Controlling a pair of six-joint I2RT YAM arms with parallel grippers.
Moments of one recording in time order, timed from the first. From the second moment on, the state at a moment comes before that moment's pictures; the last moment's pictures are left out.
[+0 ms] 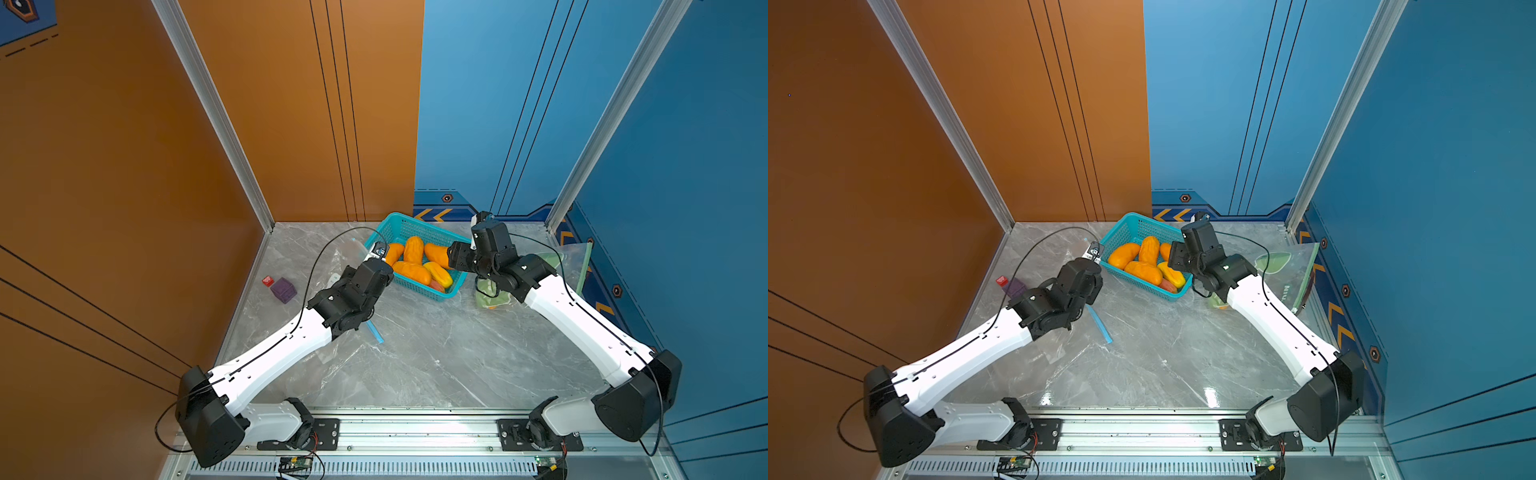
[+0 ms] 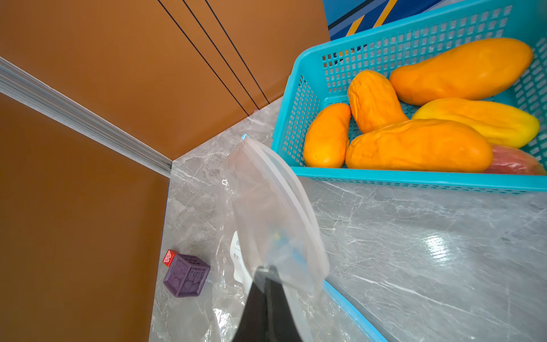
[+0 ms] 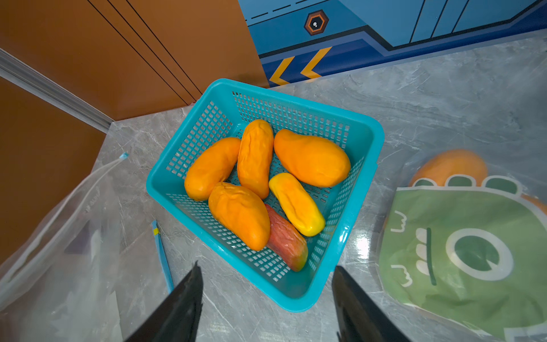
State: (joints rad) left arm -0.76 1.25 1.15 -0.56 -0.73 0.02; right arm 0.52 1.43 1.41 -0.64 0.17 0.55
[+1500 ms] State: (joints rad) left arm -0.78 0.97 0.61 0.08 -0.11 0.01; right arm 0.56 1.69 1.41 -0.49 -0.29 0.89
